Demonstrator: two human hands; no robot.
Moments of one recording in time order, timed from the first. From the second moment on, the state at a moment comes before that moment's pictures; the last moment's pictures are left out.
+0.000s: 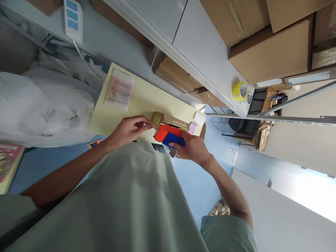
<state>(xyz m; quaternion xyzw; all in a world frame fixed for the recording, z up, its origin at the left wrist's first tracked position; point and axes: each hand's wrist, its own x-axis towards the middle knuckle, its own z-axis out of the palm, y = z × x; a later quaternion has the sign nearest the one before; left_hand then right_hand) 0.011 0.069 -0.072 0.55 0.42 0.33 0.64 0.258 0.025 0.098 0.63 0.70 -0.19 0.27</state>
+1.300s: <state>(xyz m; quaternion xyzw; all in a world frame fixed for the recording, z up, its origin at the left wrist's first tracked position) 0.111 0.063 -0.205 0.35 0.56 0.39 0.65 0.233 0.089 0.106 0.69 0.60 -0.17 0.37</state>
